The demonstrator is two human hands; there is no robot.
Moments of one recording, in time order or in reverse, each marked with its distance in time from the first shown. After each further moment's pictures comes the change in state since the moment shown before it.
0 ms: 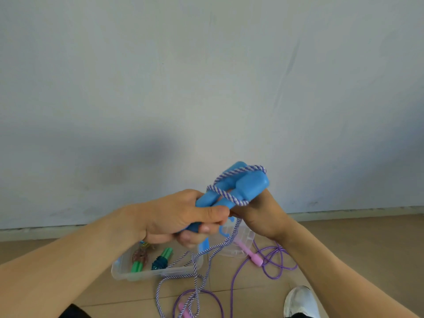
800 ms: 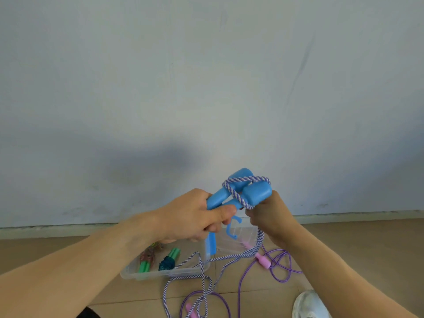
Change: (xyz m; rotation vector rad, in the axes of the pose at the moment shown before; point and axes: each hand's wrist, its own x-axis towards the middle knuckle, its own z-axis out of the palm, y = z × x) left_hand 0.008 -0.003 0.001 0.216 0.293 -0.014; right_hand 0.006 0.026 -0.004 -0.303 0.414 0.478
